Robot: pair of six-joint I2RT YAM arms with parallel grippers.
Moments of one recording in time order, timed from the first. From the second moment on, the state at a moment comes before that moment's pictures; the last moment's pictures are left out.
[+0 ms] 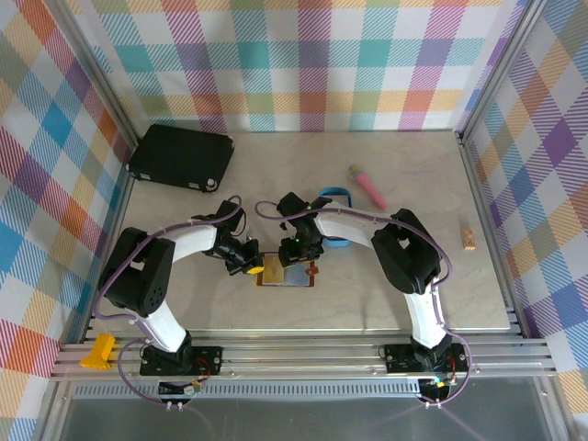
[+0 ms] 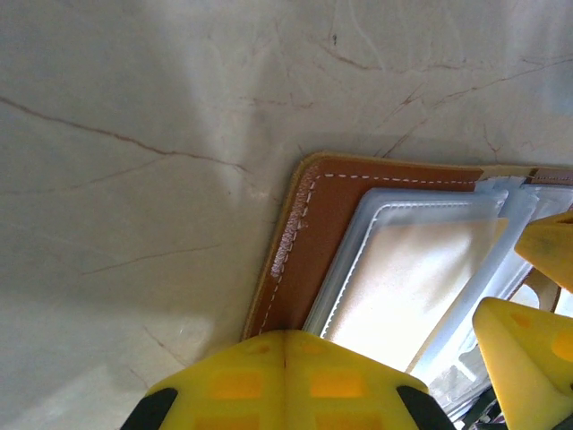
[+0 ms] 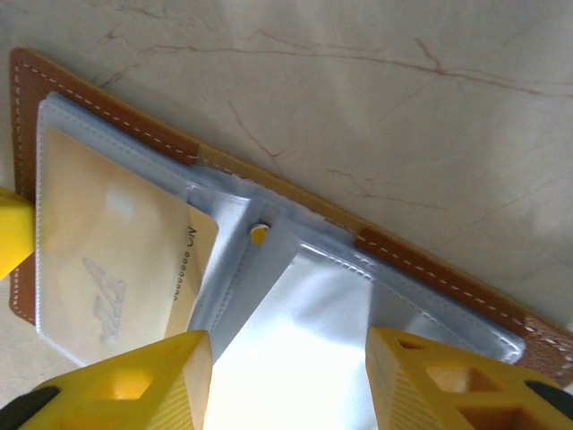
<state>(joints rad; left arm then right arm) -0.34 1.69 0.87 -0.55 0.53 -0.62 0.82 2.04 1.47 -0.82 -0.26 0.40</state>
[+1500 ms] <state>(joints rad) -0.34 1.69 0.87 -0.56 0.53 -0.62 0.82 2.00 1.35 -0.54 -0.43 0.79</state>
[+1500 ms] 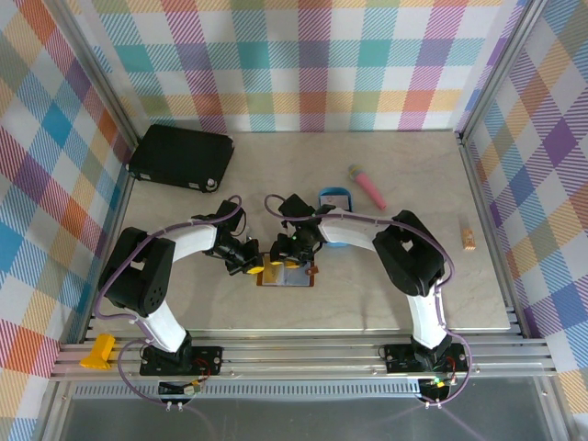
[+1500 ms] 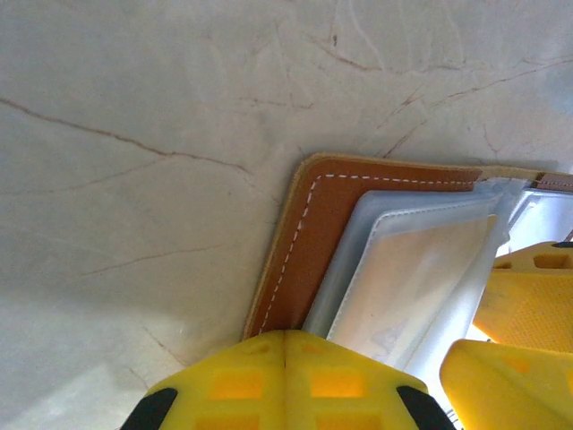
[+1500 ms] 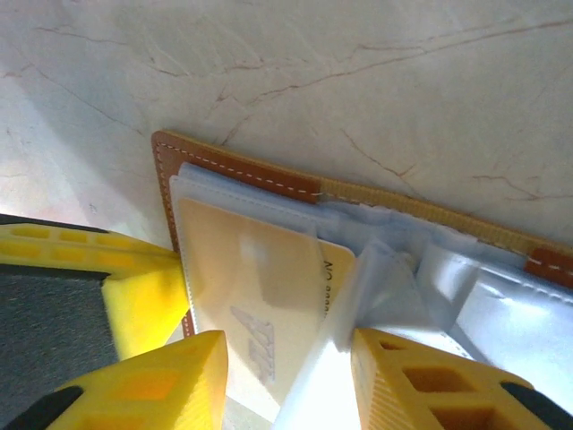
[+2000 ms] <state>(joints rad) -0.34 1.69 0.87 -0.56 0.53 -0.62 0.82 1.98 1.35 -0.51 -0.44 0.81</state>
